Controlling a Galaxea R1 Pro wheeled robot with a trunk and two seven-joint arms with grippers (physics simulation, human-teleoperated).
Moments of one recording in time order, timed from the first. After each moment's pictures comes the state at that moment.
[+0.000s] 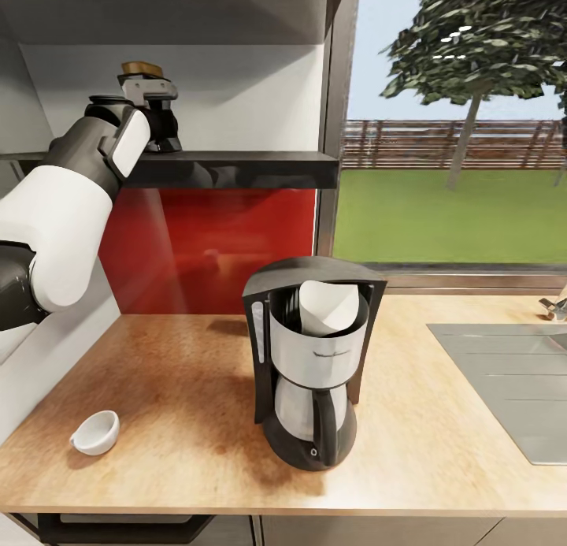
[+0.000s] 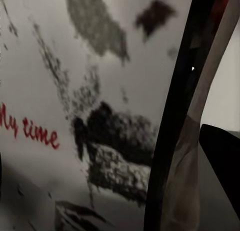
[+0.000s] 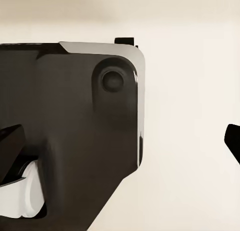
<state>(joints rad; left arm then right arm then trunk) -1.82 0.04 -0.13 -0.45 0.15 0.49 0.19 -0.17 -0.10 -0.51 -0.03 0.48 0.02 0.18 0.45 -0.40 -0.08</state>
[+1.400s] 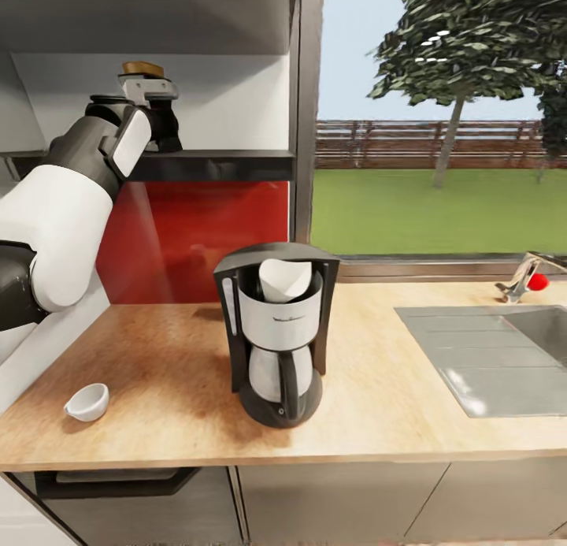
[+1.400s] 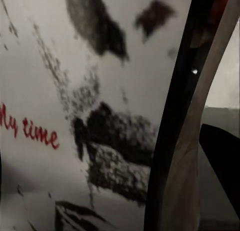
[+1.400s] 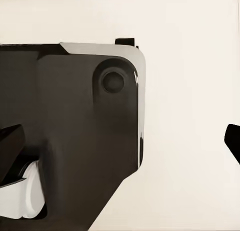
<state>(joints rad) -1.82 0.04 -0.13 -0.45 0.15 0.50 0.19 -0.17 -0.10 -0.51 -0.03 0.48 0.02 0.18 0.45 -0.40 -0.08</state>
